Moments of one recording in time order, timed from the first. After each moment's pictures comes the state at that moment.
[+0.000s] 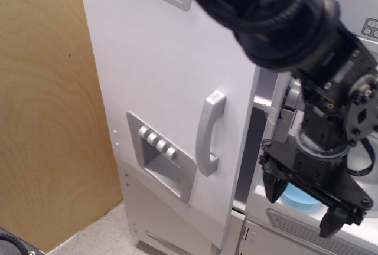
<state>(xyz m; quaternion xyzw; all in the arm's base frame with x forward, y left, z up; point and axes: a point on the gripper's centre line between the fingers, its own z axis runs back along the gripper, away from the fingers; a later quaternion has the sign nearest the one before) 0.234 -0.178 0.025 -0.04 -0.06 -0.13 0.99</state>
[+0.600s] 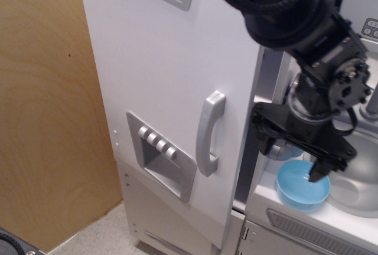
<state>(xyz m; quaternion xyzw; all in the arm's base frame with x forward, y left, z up) 0.286 -0.142 0.025 0.01 -0.13 -0.06 0.99</state>
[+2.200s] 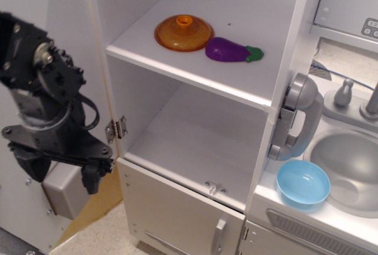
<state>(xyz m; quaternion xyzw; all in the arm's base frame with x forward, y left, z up) 0.166 0.051 0.024 0.04 -0.06 0.13 0.99</state>
